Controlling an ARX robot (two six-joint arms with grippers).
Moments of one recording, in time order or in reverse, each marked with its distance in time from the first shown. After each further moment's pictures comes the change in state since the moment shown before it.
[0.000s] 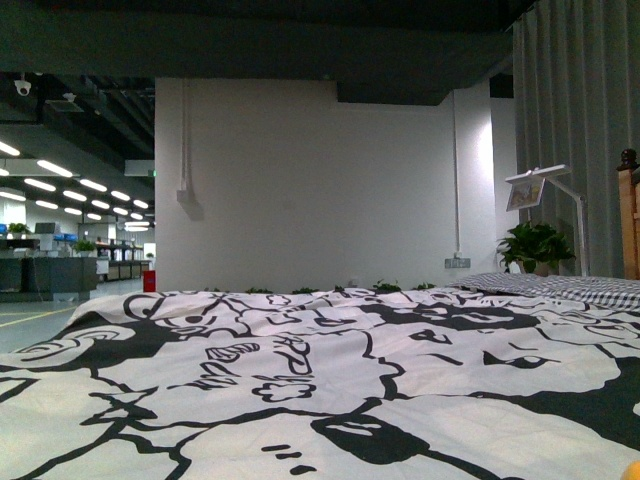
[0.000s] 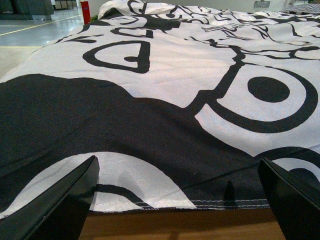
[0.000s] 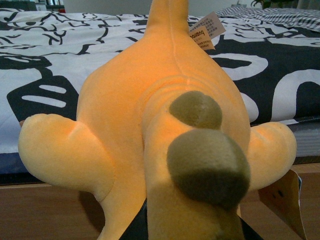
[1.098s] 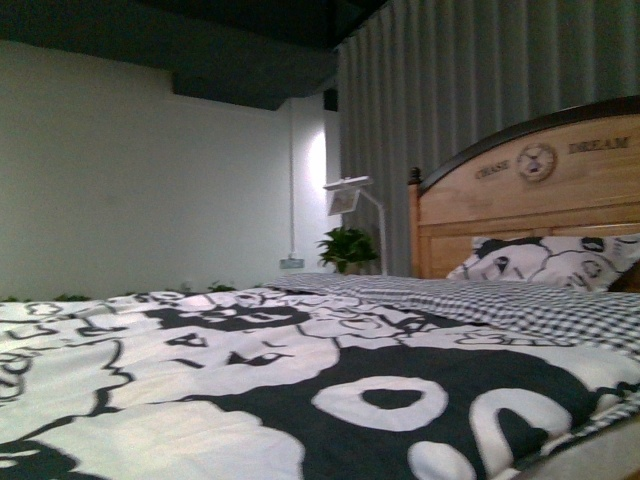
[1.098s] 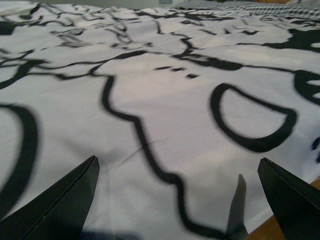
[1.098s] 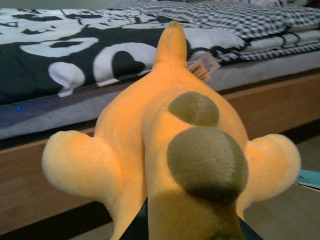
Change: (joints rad) left arm 0.001 0.000 0.000 -0.001 0.000 0.000; right arm 0.003 0.002 0.000 -0.005 0.008 -0.002
